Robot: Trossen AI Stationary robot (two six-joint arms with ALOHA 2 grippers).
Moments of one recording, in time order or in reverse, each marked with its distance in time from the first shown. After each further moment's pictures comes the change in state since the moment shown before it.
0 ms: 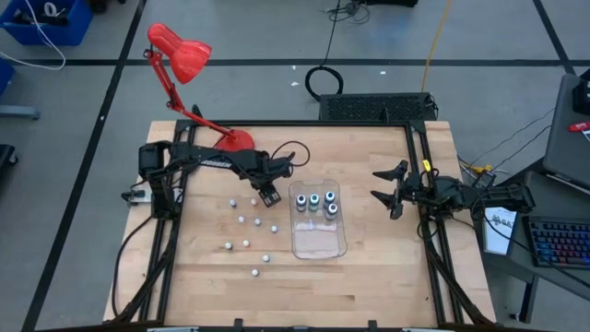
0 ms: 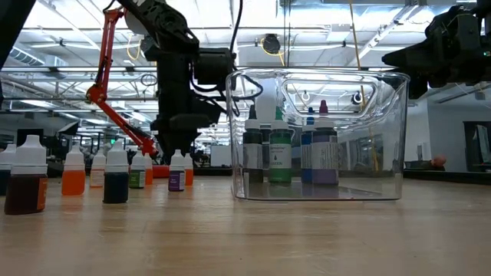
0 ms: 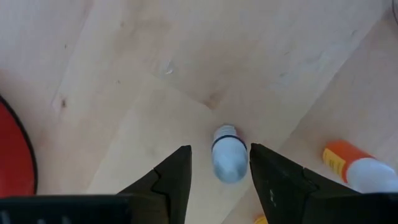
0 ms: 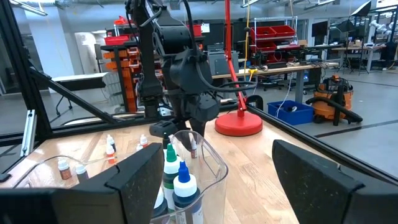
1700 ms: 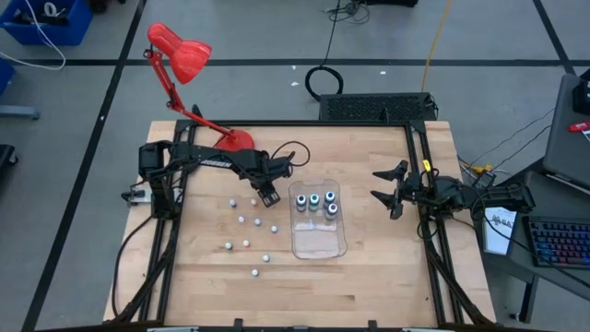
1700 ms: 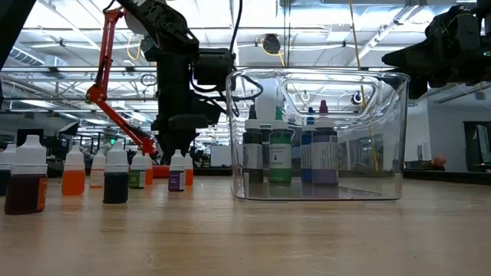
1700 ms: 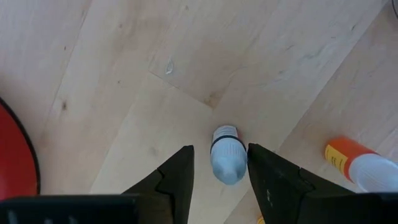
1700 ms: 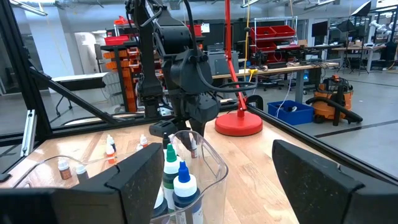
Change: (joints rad) left arm 0.003 0.000 0.000 -0.005 0.003 0.025; right arm 0.000 0.000 0.000 0.000 0.000 0.000
